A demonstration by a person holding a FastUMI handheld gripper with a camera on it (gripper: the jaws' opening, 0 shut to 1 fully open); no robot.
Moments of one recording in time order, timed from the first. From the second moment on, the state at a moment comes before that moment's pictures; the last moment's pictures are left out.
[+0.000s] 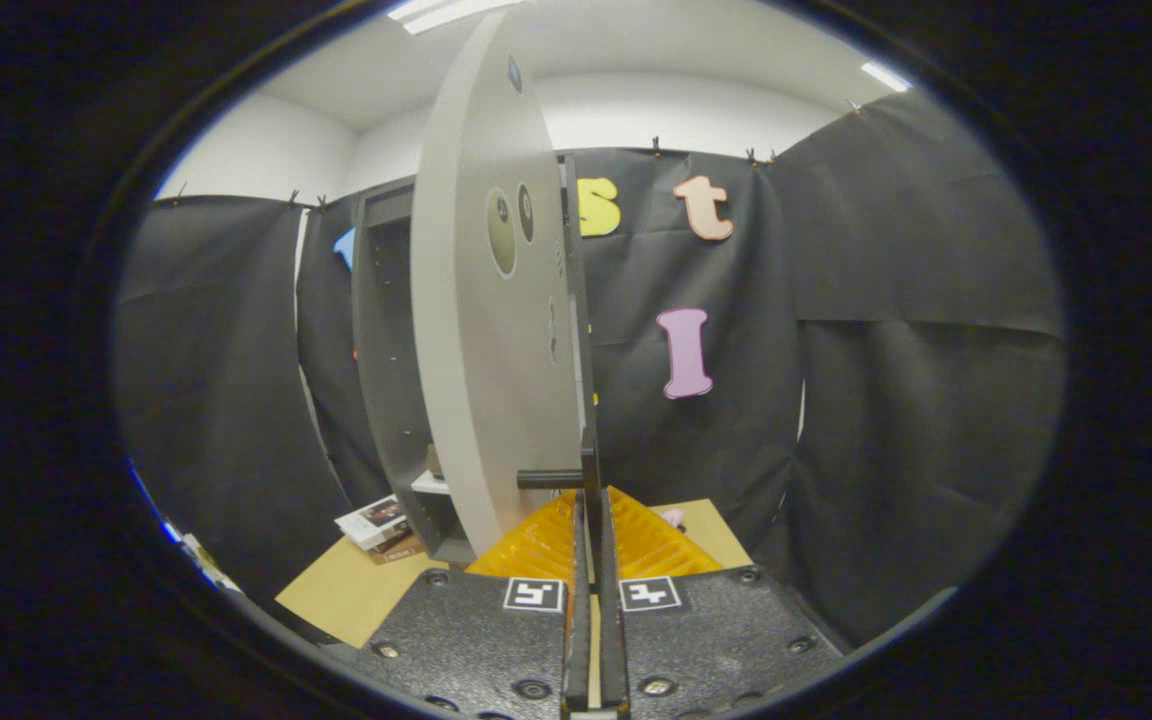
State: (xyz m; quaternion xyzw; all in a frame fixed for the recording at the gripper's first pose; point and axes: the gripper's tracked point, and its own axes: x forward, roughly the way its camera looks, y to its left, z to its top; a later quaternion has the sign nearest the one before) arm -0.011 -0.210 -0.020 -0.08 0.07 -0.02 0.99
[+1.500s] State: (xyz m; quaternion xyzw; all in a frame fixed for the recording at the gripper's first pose) arm 0.066 -0.045 -0.338 -0.12 0.18 0.06 0.97
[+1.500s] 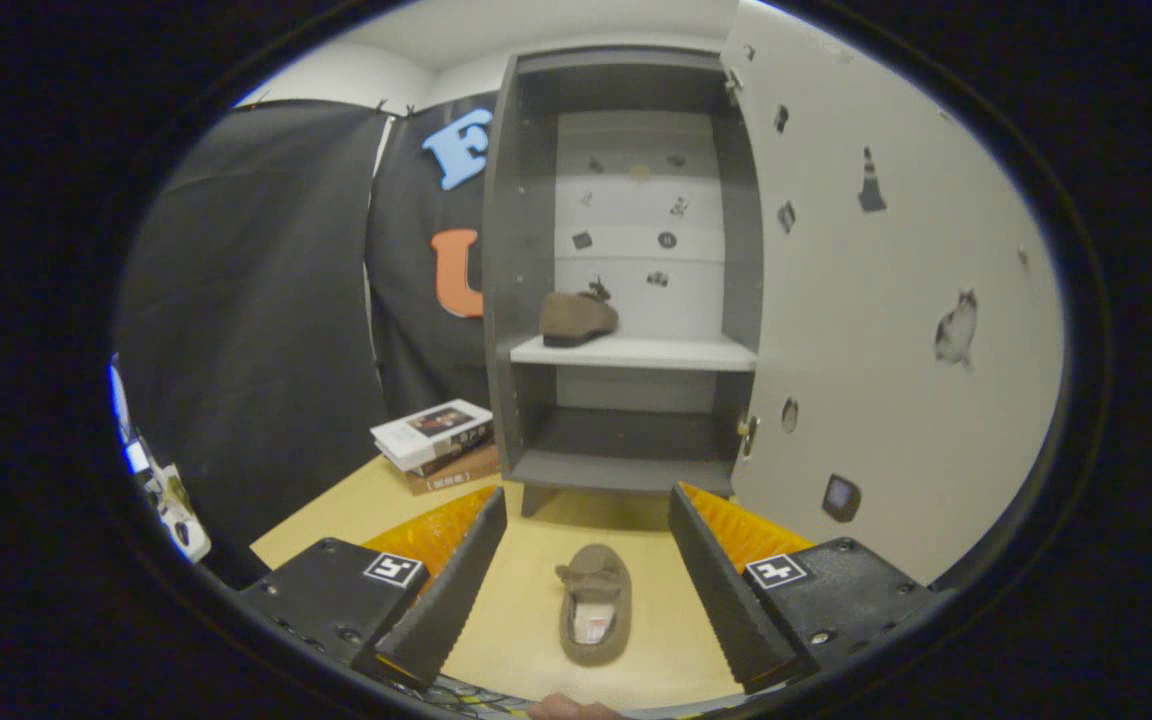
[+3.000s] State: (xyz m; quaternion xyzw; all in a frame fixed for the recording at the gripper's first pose) arm 0.097 -0.082 -0.551 -0.11 0.43 0.03 0.90
